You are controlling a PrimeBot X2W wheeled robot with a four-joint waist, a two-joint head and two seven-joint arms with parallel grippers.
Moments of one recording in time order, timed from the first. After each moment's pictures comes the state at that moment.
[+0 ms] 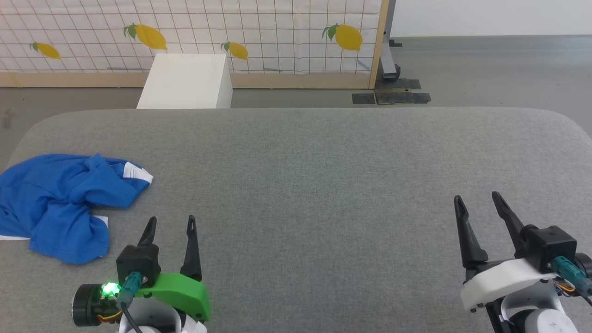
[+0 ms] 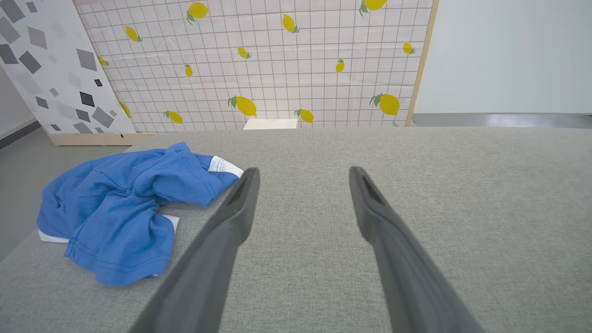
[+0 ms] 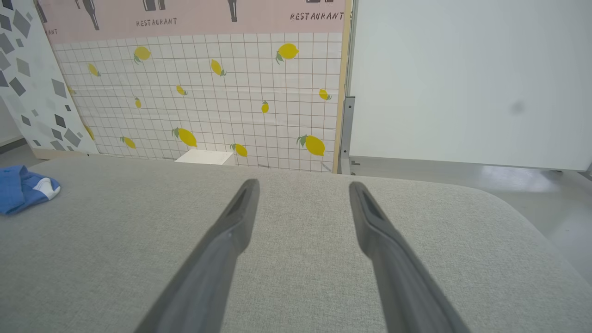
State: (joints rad) left arm 0.02 0.05 -0.02 0.00 -0.04 0.03 -0.04; right arm 0.01 -0.05 -0.05 -0.02 0.07 0.13 -0.04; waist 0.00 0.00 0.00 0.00
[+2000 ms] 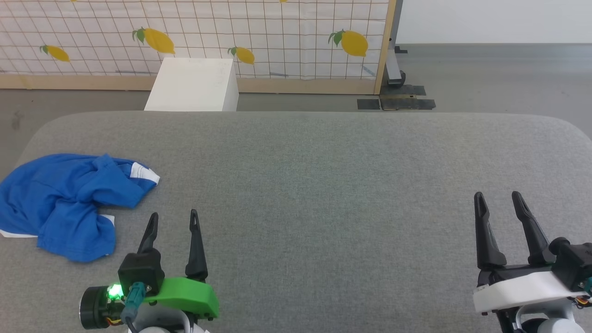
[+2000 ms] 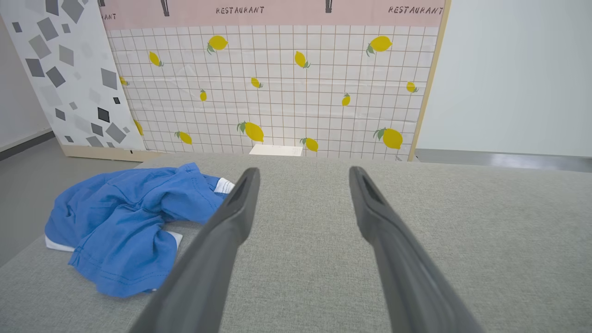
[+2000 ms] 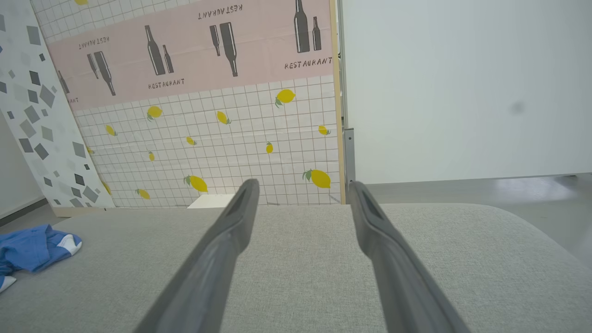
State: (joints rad) left arm 0.02 0.05 -0.07 0.01 -0.09 0.11 -0.17; right arm 0.04 -0.05 -0.07 -0.05 0.19 0.13 -0.17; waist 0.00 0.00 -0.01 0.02
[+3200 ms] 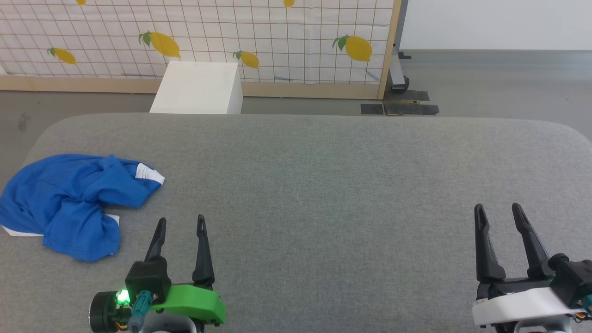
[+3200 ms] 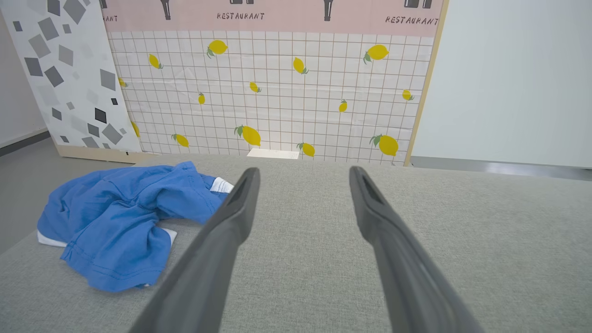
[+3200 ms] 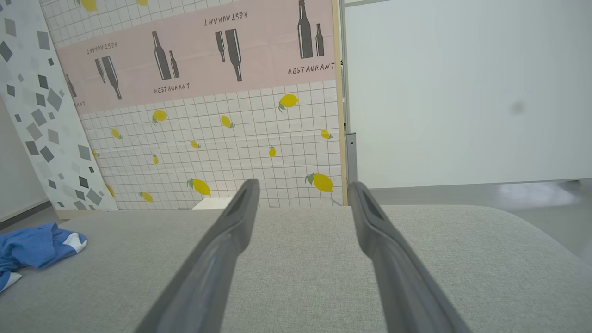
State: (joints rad) left arm 0.02 0.05 -0.10 0.06 -0.12 0.11 -0.24; right arm 0.08 -0.05 -0.07 -0.03 0.18 0.13 -0.24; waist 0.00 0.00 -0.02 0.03
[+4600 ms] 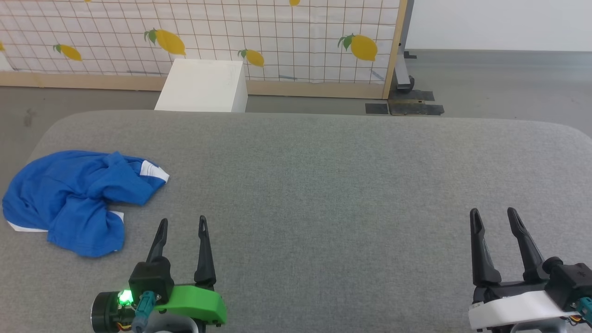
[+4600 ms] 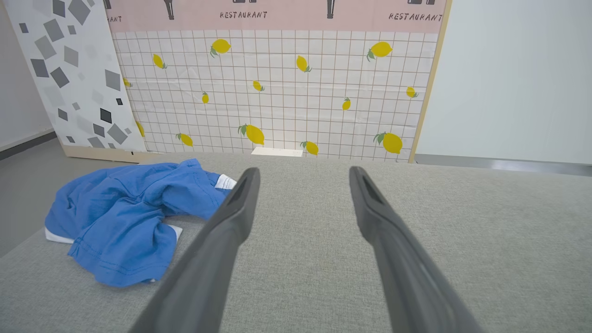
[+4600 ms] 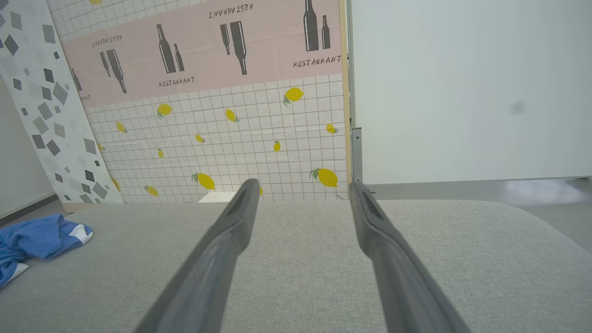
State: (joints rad) left arm 0.01 0.05 -0.11 0.08 -0.11 0.12 -0.26; right arm 0.09 -0.05 -0.06 -0.01 0.17 0.13 -0.26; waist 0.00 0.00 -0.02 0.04
